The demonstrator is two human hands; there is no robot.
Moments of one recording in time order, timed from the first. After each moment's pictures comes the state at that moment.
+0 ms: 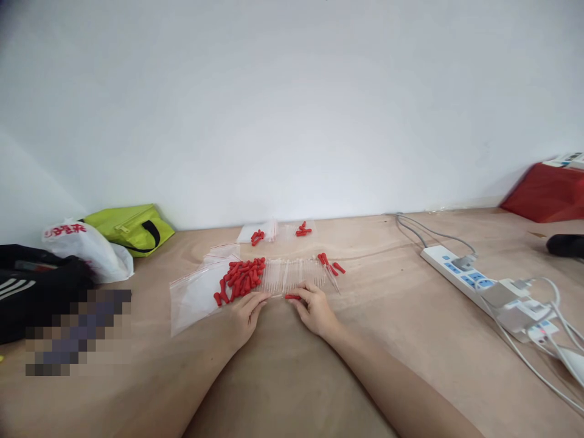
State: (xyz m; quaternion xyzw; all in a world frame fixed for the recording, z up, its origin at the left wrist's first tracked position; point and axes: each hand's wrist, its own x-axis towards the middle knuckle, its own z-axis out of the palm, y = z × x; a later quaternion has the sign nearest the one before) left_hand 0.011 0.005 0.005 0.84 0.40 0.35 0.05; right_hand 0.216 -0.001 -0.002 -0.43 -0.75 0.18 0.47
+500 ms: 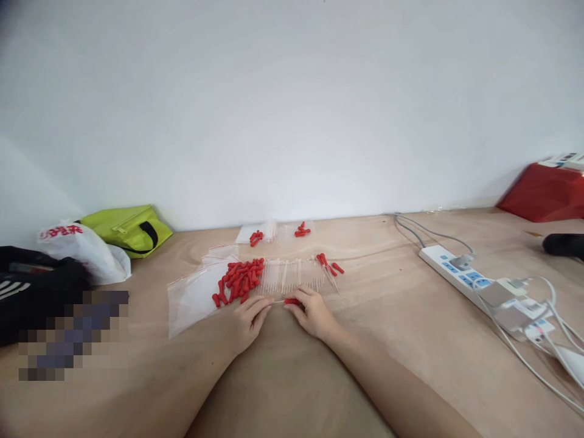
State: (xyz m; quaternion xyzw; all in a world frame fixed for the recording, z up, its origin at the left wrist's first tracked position) left_hand 0.017 0.002 -0.001 0.86 0.38 0.35 0.07; right_hand 0.217 -0.003 0.000 -0.40 -0.78 0.20 0.44
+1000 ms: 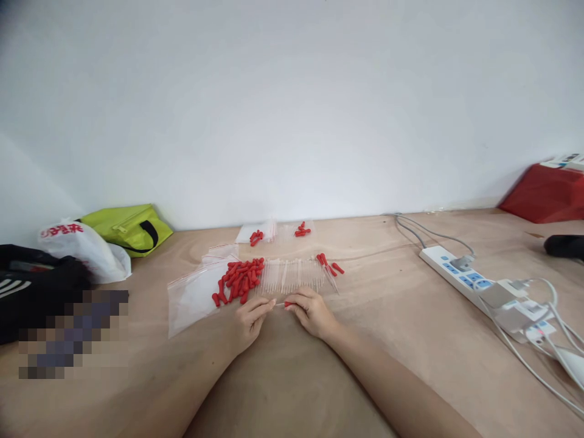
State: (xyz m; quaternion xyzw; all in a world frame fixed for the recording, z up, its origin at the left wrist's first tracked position) left_hand 0.019 0.002 0.004 0.88 0.31 0.35 0.06; right_hand 0.219 -0.004 0.003 -0.35 -0.80 0.18 0.45
